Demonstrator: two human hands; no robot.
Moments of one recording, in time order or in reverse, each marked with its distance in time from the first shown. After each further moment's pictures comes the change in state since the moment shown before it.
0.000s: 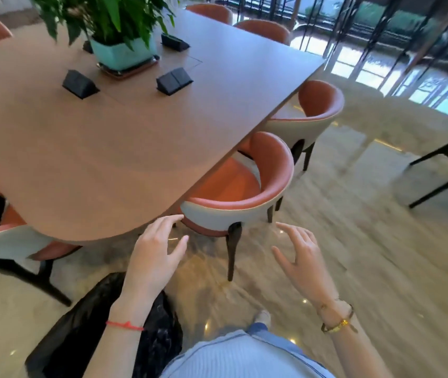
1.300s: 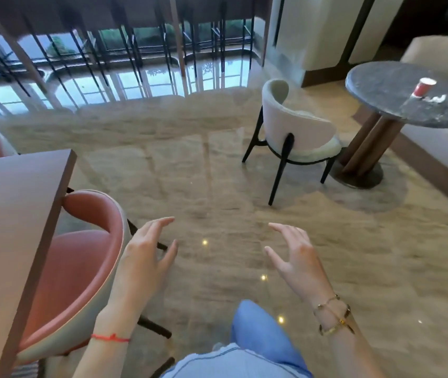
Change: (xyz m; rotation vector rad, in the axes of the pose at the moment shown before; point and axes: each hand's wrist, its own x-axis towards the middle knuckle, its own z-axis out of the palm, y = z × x) left_hand 0.558 0.545 0.456 -0.100 -0.495 0.688; right_hand 0.336 0.510 -0.356 -0.048 0.504 0.667
